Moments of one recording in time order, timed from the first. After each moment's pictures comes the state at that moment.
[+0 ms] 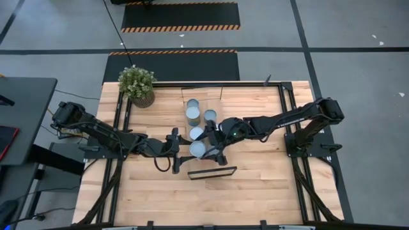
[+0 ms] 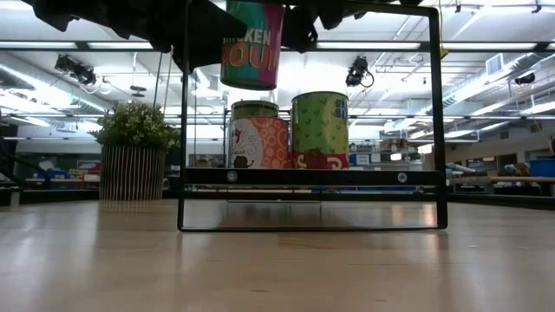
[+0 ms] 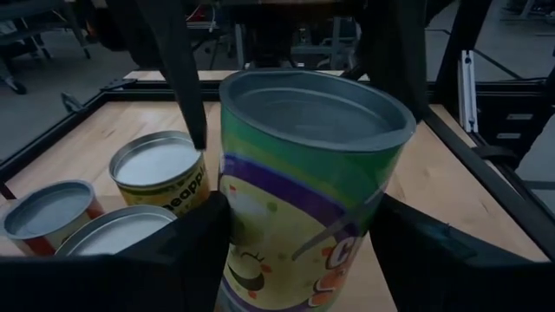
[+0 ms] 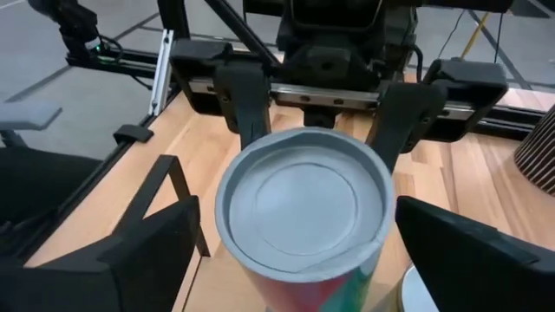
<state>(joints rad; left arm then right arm) -0.33 1.33 0.60 0.47 -0.41 -0.10 0.12 1.59 1.12 0.07 -0.12 -0.09</state>
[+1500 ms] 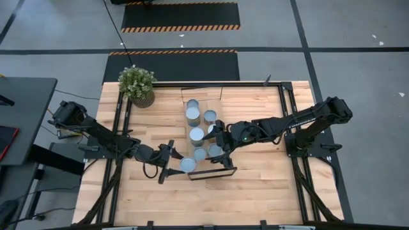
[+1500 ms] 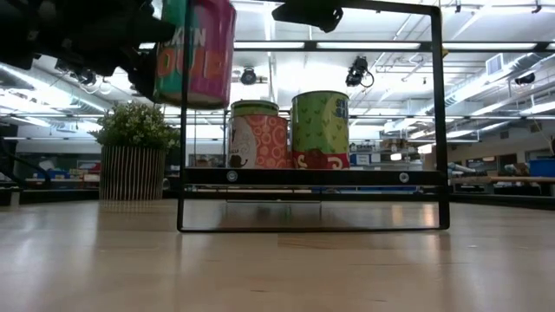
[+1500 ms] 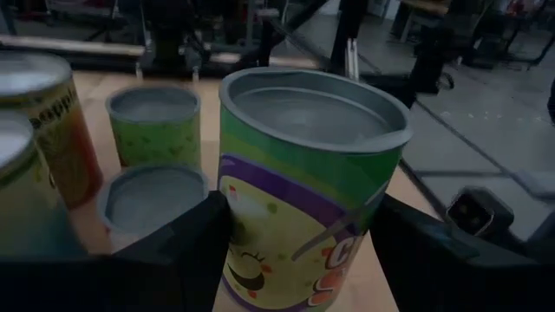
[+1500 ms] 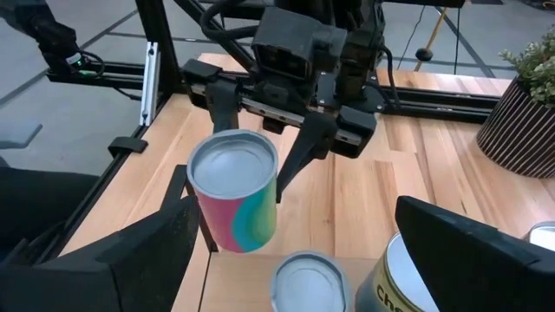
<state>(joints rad) -0.43 1.33 0.37 0.76 -0.23 -0.20 0.20 1.48 1.12 -0.05 0.06 0.00</state>
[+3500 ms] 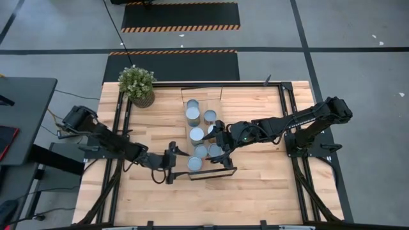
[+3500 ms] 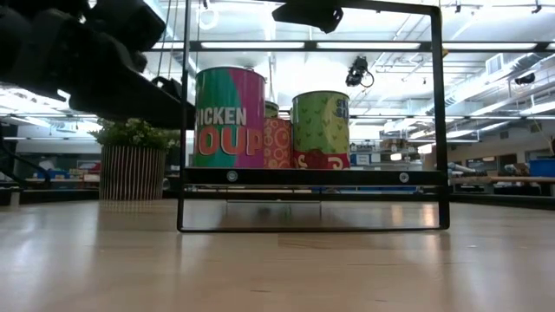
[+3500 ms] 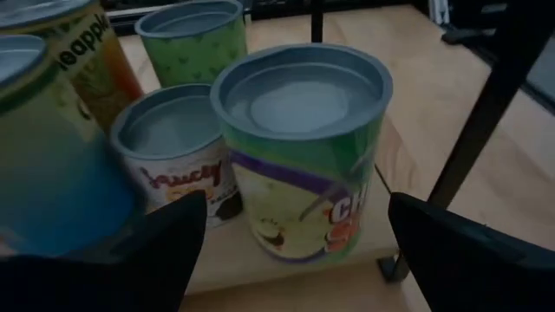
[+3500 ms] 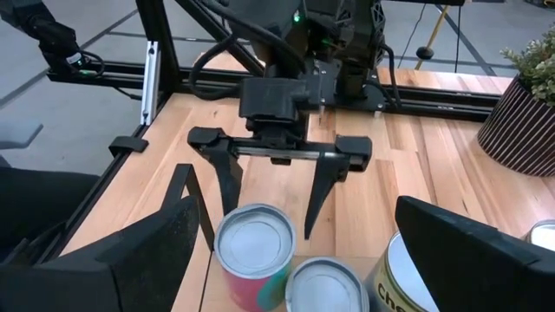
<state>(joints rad) -0.46 1.53 0.42 0.72 -0.43 -0.10 0.20 1.49 1.12 -0.05 0.06 0.01</state>
